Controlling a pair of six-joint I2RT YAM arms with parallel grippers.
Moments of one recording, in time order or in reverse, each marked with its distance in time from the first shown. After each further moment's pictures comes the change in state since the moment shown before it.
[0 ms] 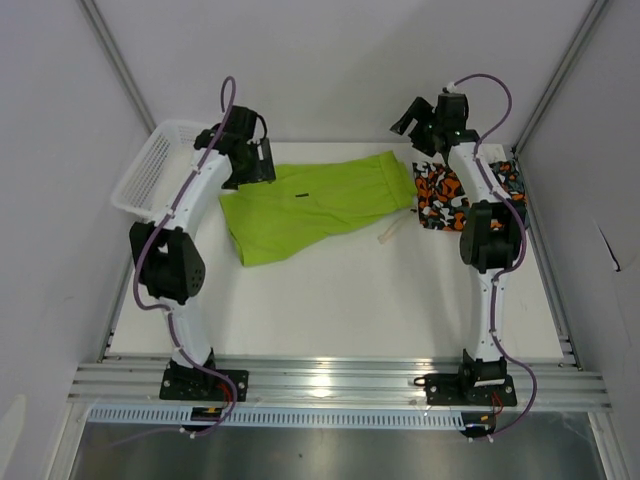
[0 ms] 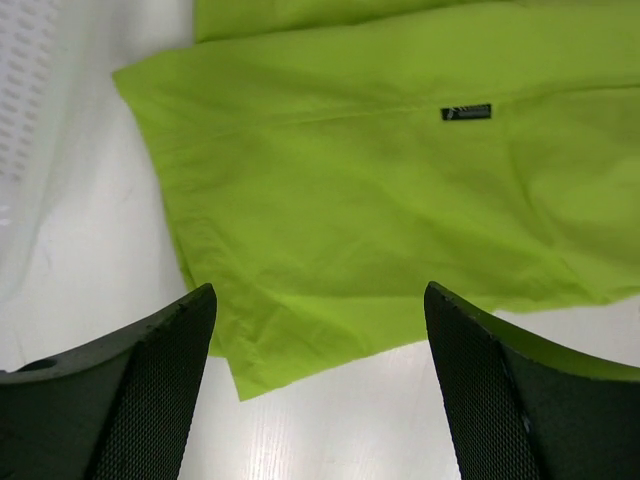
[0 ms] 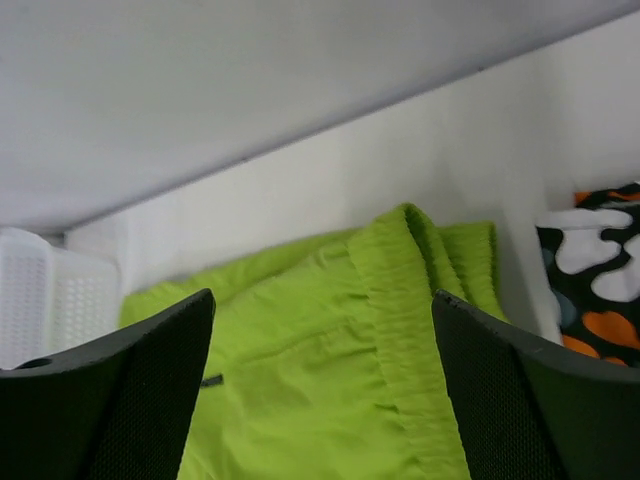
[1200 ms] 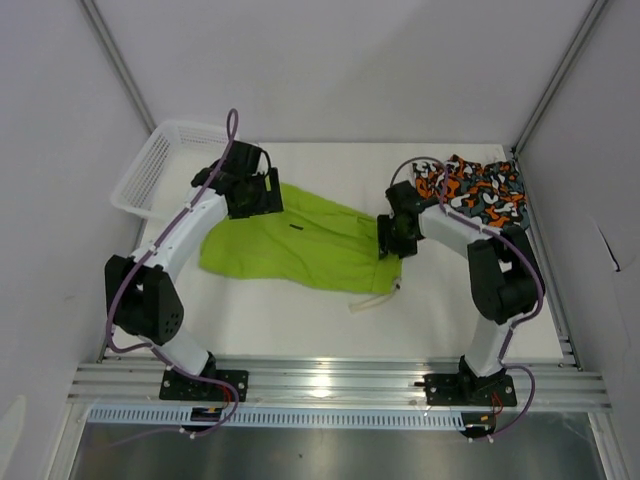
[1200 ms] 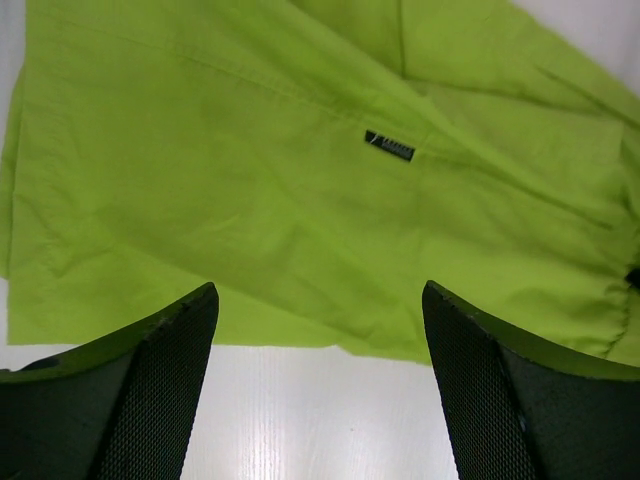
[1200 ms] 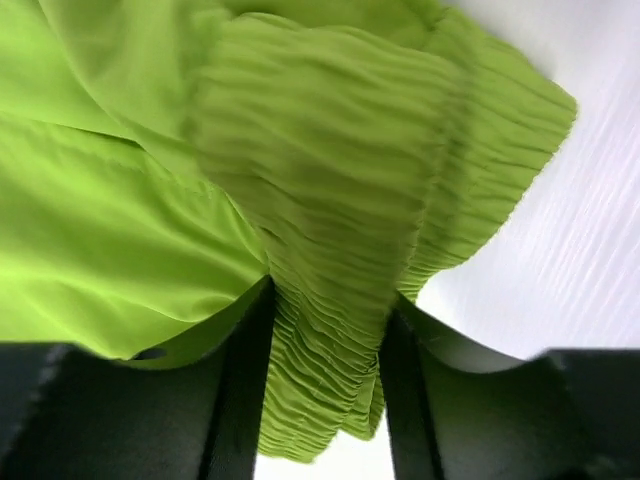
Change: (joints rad) left arm -0.094 -0.327 -0.482 0.189 0.082 -0.043; right arm 0.270 -0.446 -0.875 -0.235 0.172 -0.324
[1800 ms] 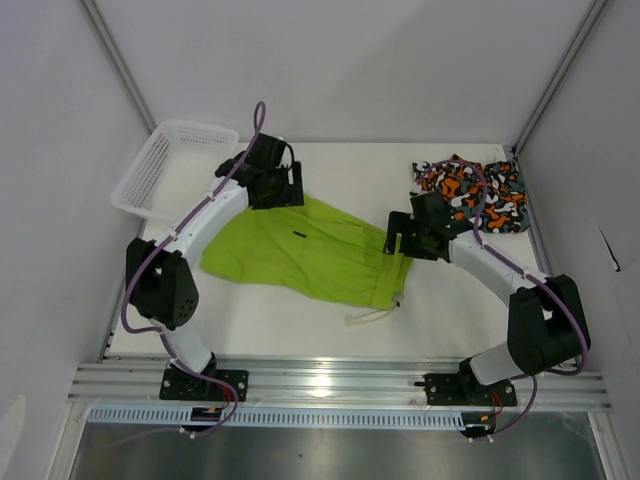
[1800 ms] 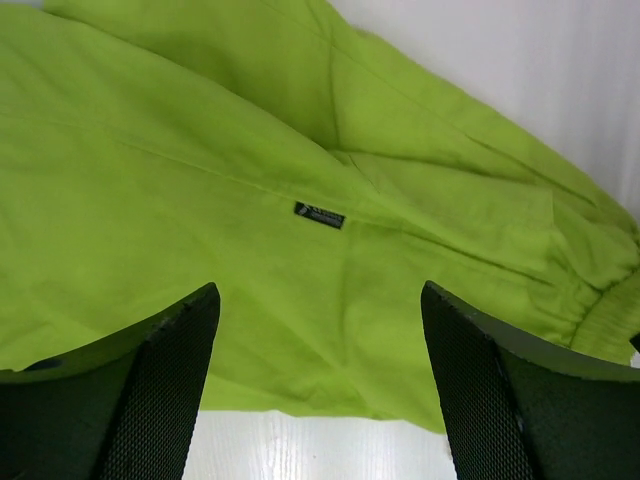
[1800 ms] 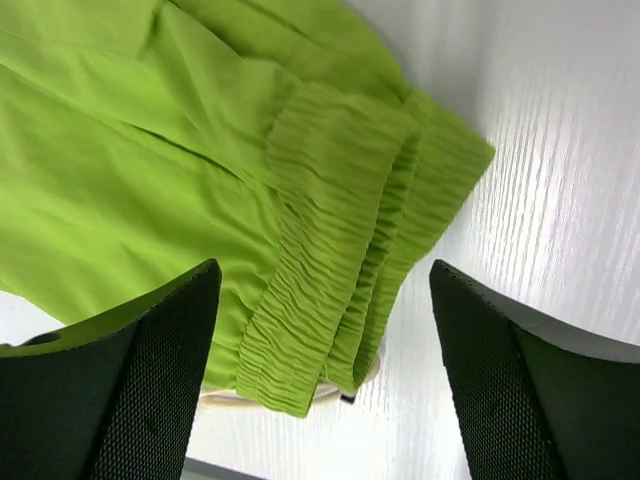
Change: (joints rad) left arm -0.117 0.100 0.109 0.030 0.006 -0.003; right arm 0.018 -0.414 -0.340 0.138 0.051 0.121
